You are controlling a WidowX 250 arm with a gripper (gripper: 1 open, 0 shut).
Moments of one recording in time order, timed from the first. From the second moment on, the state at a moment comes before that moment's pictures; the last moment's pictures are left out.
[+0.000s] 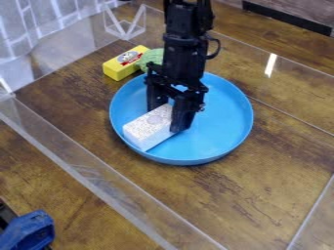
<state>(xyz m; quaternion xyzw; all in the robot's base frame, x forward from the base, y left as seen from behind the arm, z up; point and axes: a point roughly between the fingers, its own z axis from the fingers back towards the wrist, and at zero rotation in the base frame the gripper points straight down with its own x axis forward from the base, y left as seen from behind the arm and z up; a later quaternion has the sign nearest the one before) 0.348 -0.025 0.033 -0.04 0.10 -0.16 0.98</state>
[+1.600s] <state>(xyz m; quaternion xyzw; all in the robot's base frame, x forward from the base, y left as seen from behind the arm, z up) 0.349 -0.022 0.061 -0.04 0.09 -0.20 0.98</state>
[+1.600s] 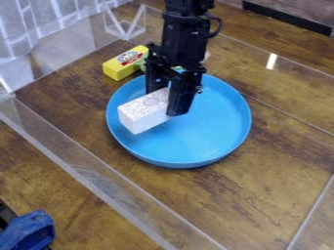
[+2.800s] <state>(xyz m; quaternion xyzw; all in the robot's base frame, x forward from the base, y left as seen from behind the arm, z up) 0.360 -0.043 0.096 -0.01 0.09 -0.25 0.96</state>
